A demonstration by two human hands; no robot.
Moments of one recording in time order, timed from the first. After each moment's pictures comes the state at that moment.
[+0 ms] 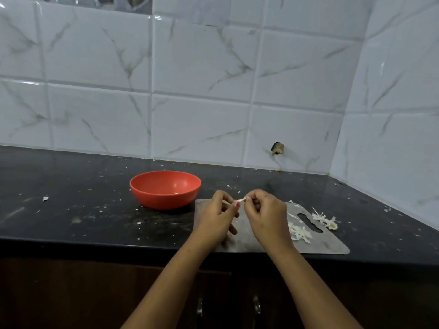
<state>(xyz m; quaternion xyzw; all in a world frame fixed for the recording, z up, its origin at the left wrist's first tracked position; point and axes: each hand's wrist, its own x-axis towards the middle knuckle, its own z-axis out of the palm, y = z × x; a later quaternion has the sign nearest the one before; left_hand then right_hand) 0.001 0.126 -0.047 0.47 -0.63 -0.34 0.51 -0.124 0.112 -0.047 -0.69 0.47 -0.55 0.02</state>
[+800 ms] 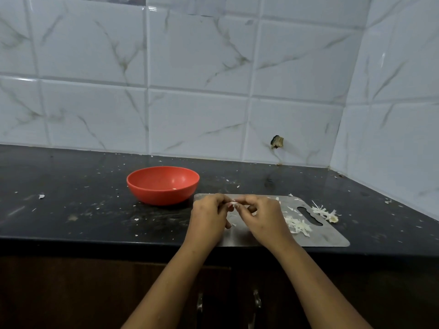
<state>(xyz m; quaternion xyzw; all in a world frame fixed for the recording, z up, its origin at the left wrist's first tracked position) 0.006 0.110 -0.067 0.50 -0.67 -0.14 0.53 -0.134 0.105 -0.060 -0.75 0.46 -0.47 0.09</state>
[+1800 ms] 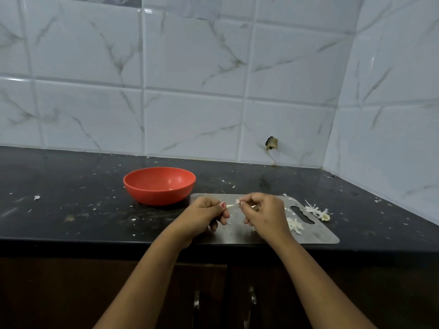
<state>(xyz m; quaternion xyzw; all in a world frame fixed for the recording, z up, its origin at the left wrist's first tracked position) 0.026 0.124 -0.044 0.44 -0.66 -0.45 0.42 -0.143 0.104 -0.058 -0.69 0.49 -0.51 0.15</state>
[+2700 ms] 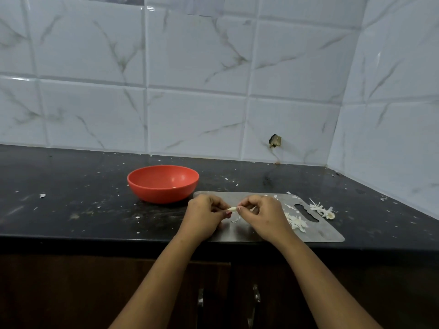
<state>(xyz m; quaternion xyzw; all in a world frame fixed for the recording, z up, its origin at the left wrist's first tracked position) 0.020 0.112 -0.061 0.52 -0.67 -0.27 0.47 -0.143 0.102 -0.061 -0.74 0.49 -0.44 0.15</state>
